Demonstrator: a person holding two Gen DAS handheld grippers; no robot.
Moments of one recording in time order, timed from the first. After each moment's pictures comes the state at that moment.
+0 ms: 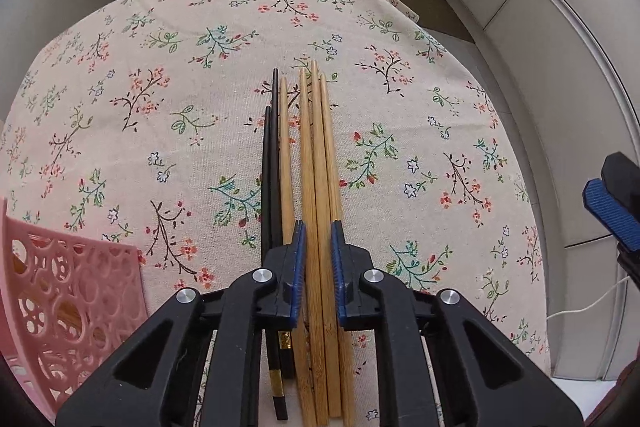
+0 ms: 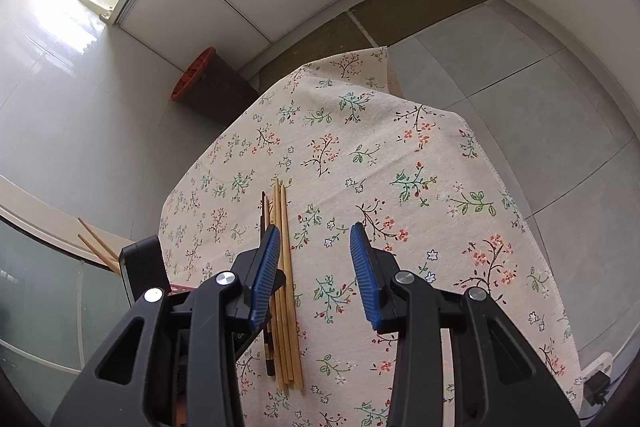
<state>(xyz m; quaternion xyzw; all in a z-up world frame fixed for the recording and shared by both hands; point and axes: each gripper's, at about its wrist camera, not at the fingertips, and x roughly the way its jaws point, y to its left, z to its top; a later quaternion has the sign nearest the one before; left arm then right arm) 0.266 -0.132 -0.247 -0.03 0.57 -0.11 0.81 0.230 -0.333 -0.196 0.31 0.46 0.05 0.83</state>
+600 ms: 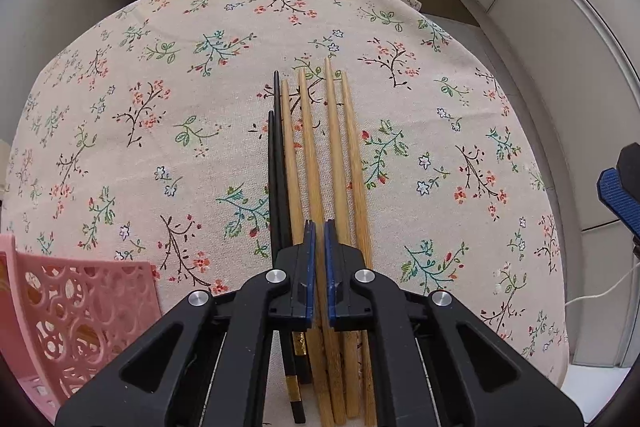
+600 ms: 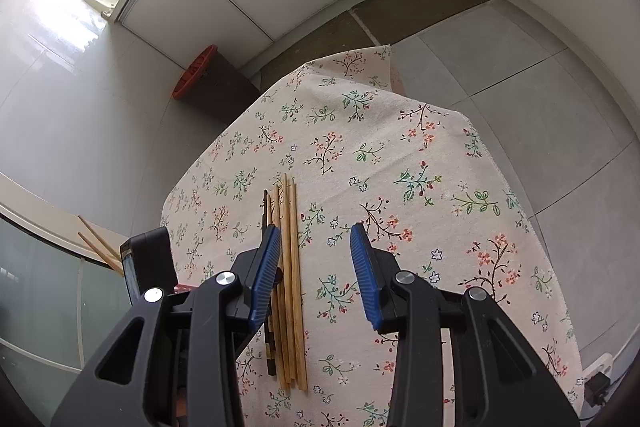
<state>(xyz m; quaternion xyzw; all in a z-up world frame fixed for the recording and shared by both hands) 0.278 -0.142 -0.250 0.03 0.58 -0.10 0.81 0.232 -0.327 -0.196 0.31 0.46 0.06 0.83</state>
